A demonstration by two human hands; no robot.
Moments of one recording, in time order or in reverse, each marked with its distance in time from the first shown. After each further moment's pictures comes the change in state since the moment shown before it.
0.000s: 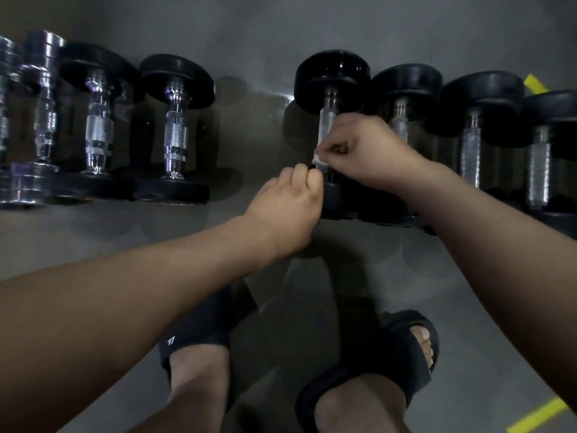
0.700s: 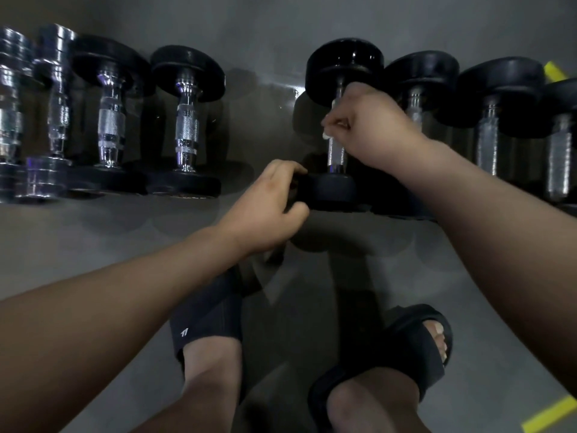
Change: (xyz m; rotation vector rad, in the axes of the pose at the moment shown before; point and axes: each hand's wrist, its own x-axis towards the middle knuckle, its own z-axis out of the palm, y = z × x) left_hand -0.028 -0.040 0.014 -0.698 0.127 -0.135; right_hand 0.023 -0.010 0.003 -0.117 -0.020 0.090
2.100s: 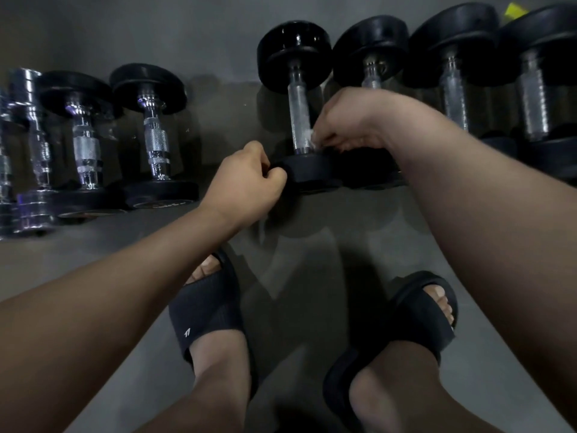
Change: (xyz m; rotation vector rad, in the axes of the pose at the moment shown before) left_hand 0.014 0.039 -0.005 0.183 0.079 -0.236; right_hand -0.024 0.019 0.000 0.653 -0.264 0.726
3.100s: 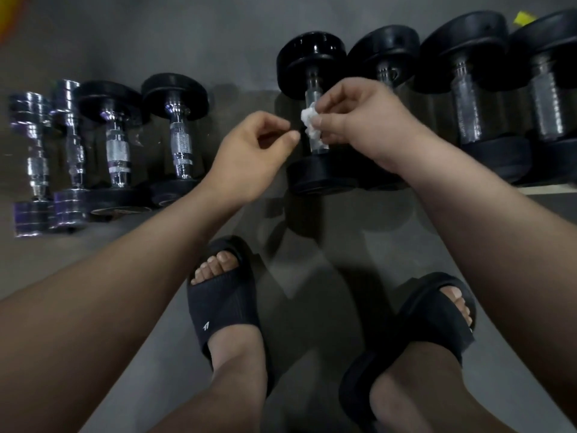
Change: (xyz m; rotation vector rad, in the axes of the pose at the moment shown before) left_hand 0.014 -0.012 -0.019 -0.515 0.041 0.067; right_hand -0.050 0.001 0.023 0.440 0.199 -0.490
